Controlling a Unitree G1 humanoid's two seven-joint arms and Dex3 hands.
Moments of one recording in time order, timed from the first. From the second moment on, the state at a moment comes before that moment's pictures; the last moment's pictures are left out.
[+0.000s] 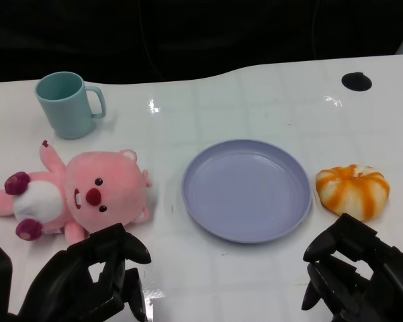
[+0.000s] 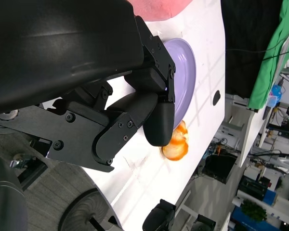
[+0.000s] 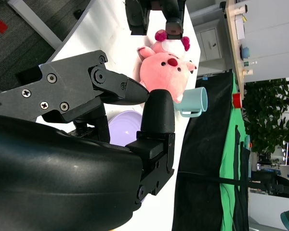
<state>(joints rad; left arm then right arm) 0.24 0.17 0.06 -0.32 -0.48 0.40 -0.39 0.40 -0.12 0.07 -0.57 0.24 0.21 0.25</state>
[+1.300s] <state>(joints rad) 0.24 0.17 0.06 -0.32 -0.45 0.34 -0.39 0.40 -0.12 0.07 -0.56 0.24 0.21 0.25</state>
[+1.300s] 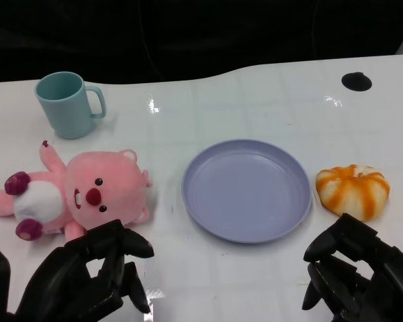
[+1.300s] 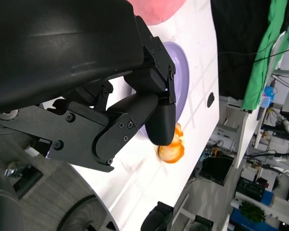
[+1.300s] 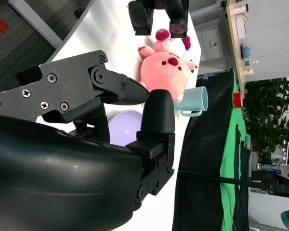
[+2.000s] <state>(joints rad) 0.23 0.25 0.10 -0.32 -0.17 -0.05 -0.38 0.40 -0.12 0.07 -0.56 0.24 0.20 0.25</state>
